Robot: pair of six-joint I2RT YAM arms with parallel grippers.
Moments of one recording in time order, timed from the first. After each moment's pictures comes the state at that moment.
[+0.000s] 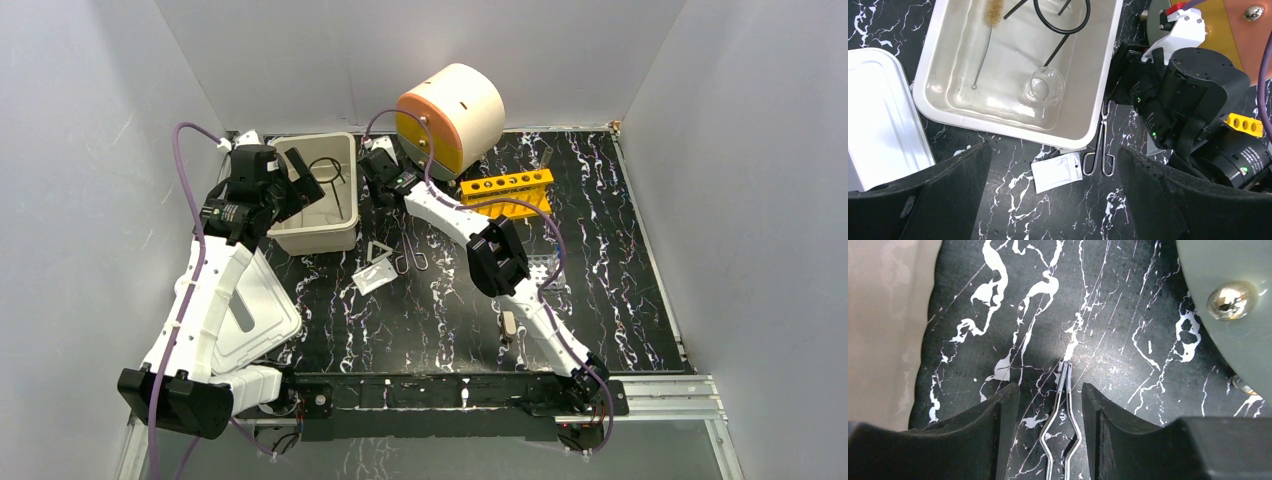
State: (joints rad) left arm -0.19 1.18 1.33 -0.81 -0.19 -0.60; right arm 0.81 2.63 2.46 -0.62 0.39 0.28
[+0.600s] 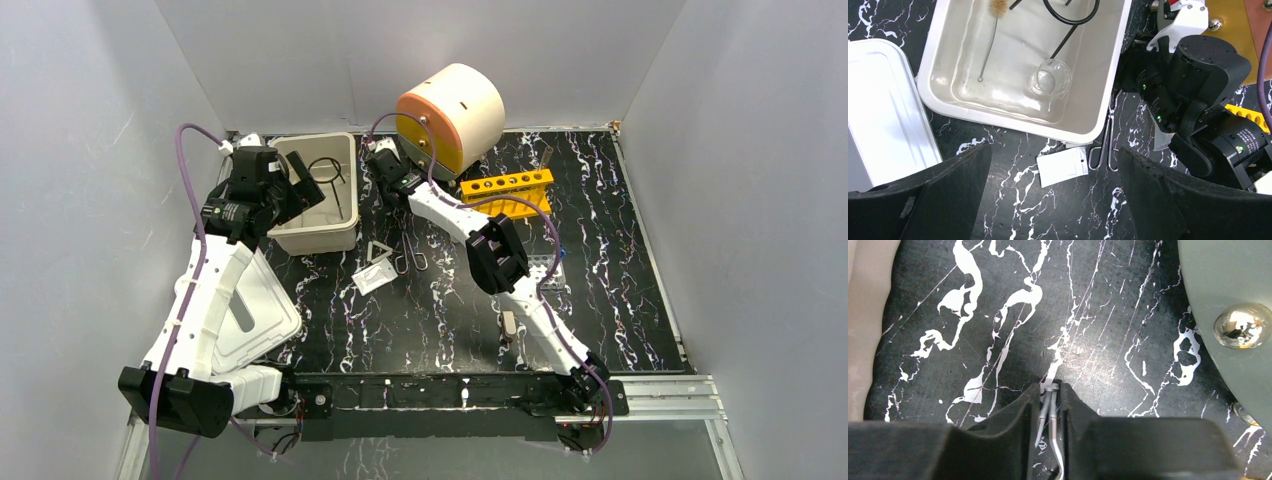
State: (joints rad) left arm -0.19 1.19 1.33 -0.84 -0.19 -0.59; right arm 0.78 2.69 2.46 -0.56 0.37 0.21
